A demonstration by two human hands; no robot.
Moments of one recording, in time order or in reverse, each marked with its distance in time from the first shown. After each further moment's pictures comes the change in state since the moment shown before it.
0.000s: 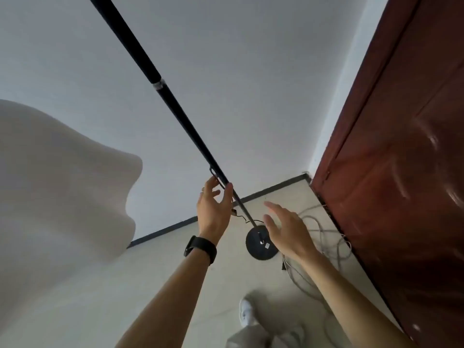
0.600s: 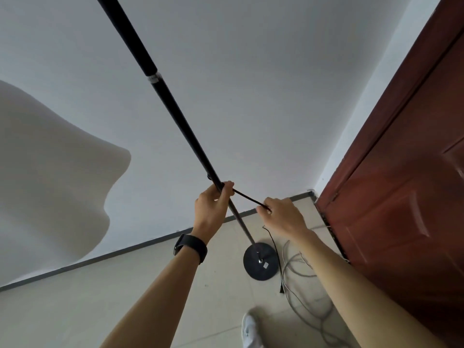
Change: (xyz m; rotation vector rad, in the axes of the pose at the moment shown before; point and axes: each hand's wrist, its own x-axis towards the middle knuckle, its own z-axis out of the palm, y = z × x) left_hand 0.079 0.016 0.001 -0.123 -0.096 -0.069; right_hand 0.144 0.004 0.001 -0.230 -0.089 -0.084
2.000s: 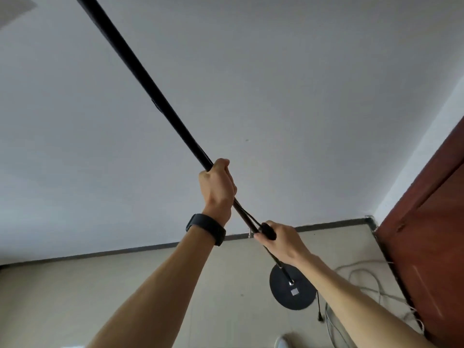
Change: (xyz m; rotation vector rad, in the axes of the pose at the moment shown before) left_hand -0.035 0.087 -0.068 -0.520 0.407 -0.080; right_hand -0.023 -0.068 0.056 0.210 -0.192 -0.235
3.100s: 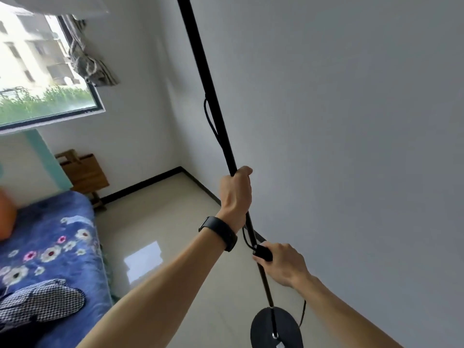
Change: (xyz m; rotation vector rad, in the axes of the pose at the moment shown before) left_hand -0.072 0.145 -0.654 -0.219 0.685 0.176; right_hand -0.095 -0.498 0.418 -0.503 -0.480 -0.672
